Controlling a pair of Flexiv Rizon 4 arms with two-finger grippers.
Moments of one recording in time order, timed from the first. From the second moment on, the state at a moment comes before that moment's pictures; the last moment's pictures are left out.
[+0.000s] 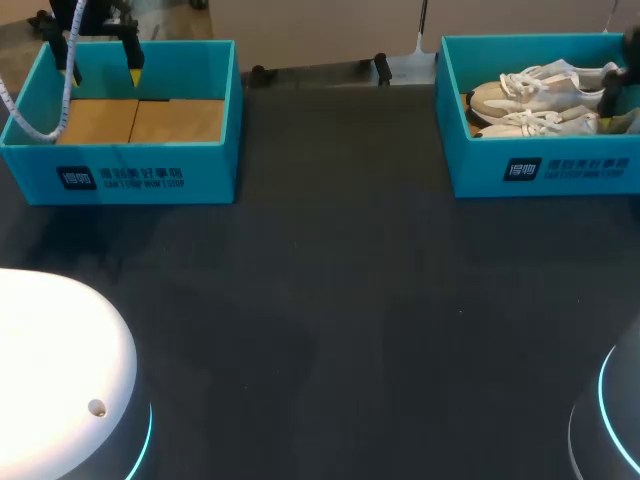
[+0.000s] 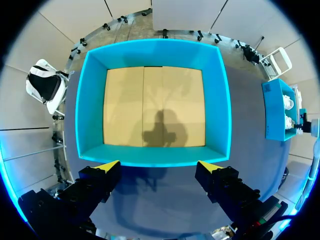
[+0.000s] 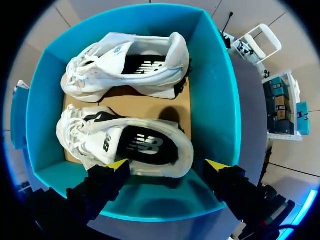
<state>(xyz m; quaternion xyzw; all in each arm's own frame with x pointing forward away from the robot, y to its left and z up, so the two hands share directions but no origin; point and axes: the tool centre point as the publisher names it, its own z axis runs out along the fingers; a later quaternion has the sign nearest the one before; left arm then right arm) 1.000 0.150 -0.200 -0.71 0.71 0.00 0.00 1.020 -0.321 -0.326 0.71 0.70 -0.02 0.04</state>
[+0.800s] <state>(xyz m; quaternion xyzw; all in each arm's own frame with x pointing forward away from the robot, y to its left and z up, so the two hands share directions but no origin) 1.000 0.150 -0.200 -0.71 0.71 0.00 0.00 1.028 -0.331 -0.347 0.71 0.71 -0.02 0.04</state>
